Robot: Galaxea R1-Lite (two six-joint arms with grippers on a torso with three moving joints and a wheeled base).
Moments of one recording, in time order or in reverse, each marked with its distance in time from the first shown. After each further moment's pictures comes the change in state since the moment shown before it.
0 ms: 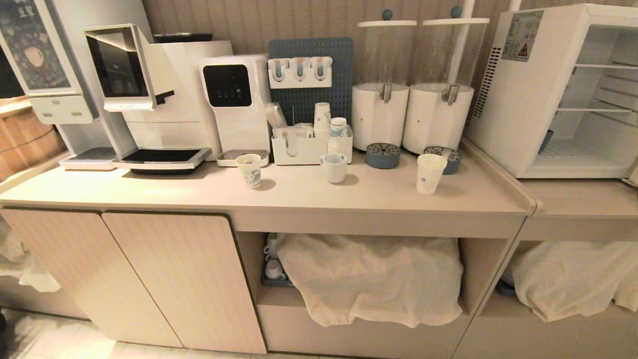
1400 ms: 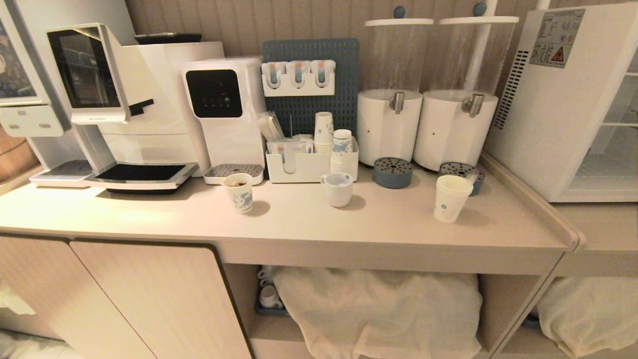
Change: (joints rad) left arm 0.000 0.000 0.000 0.000 -0.001 0.004; right arm -0.001 0.000 0.000 -0.001 0.000 0.000
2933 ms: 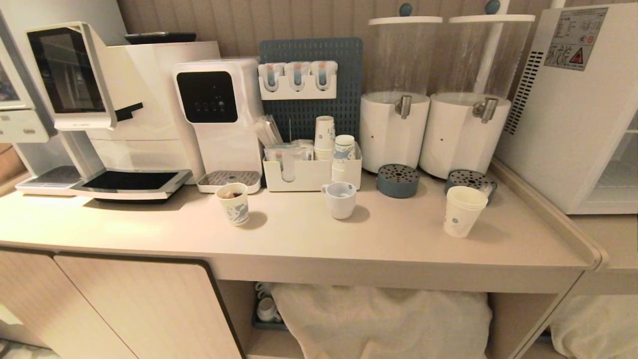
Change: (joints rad) left arm 0.000 0.000 0.000 -0.002 0.000 -0.011; right arm -0.001 0.000 -0.130 0.131 0.015 0.019
